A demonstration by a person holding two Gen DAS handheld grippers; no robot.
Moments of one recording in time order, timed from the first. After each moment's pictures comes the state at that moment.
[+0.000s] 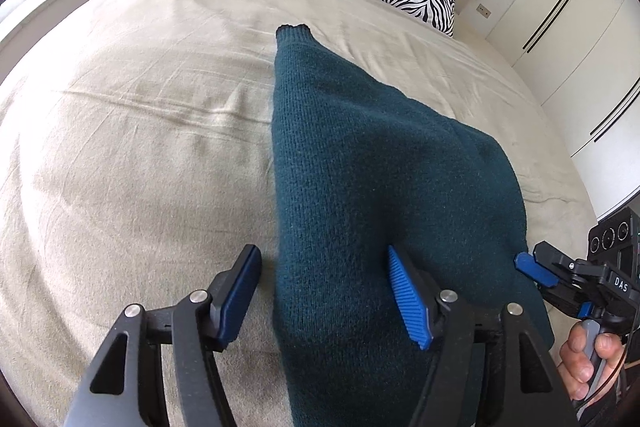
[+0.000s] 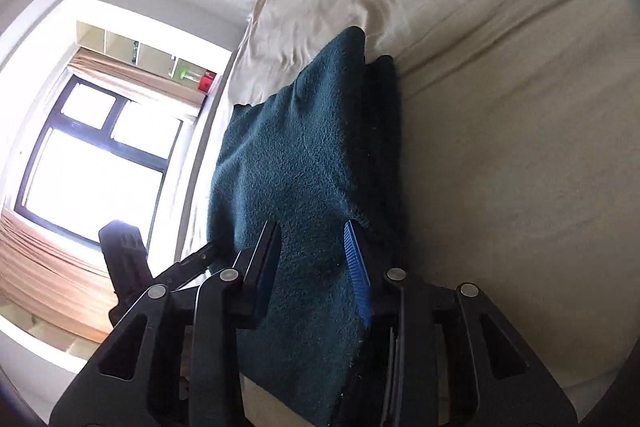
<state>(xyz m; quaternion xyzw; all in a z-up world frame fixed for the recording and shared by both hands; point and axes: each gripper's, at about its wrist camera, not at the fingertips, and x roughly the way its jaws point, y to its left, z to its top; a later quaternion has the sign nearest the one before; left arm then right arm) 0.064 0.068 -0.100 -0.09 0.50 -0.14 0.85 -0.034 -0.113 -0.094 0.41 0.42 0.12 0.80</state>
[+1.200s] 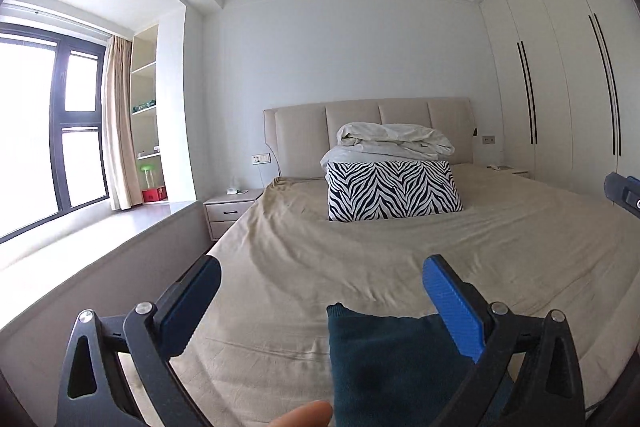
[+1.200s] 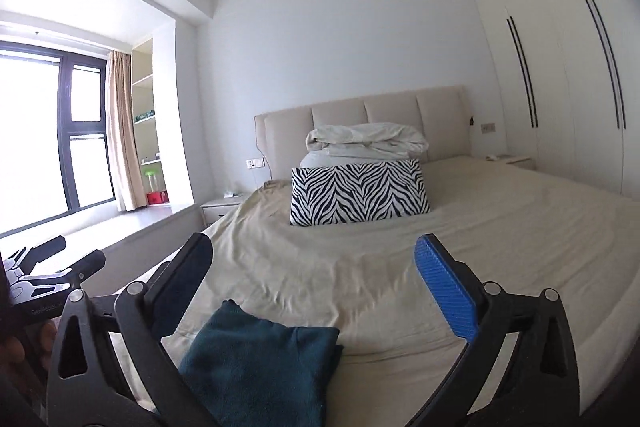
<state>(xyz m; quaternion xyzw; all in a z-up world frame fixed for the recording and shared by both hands) -0.086 0.034 0.109 0.08 0.10 -0.03 0.99 -0.156 -0.051 0.156 0.04 0.06 -0.07 1.00</state>
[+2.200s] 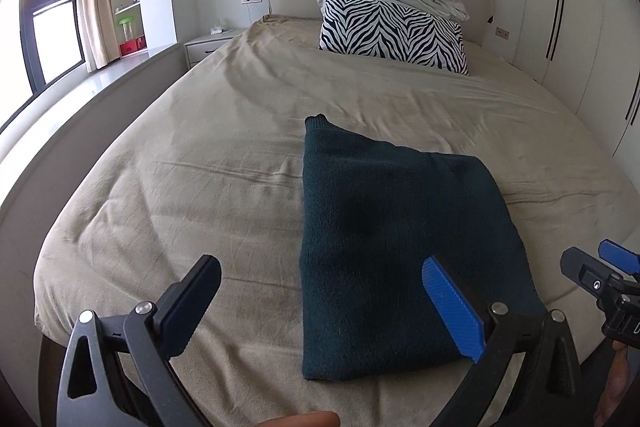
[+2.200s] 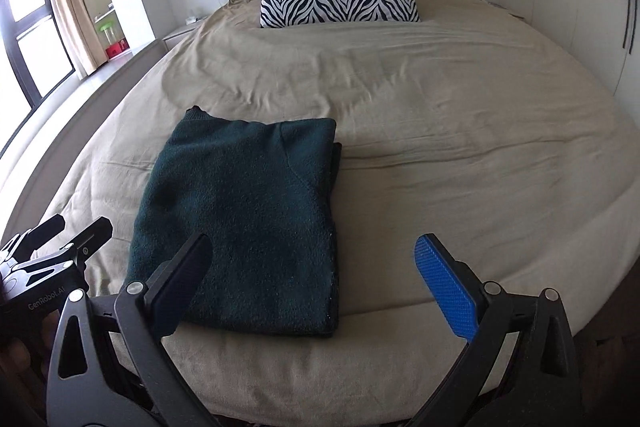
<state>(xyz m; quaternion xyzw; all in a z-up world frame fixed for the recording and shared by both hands) -0.035 0.042 -0.025 0.02 0.39 -0.04 0.92 -0.081 -0.019 0.008 0.08 0.41 -0.10 0.90</state>
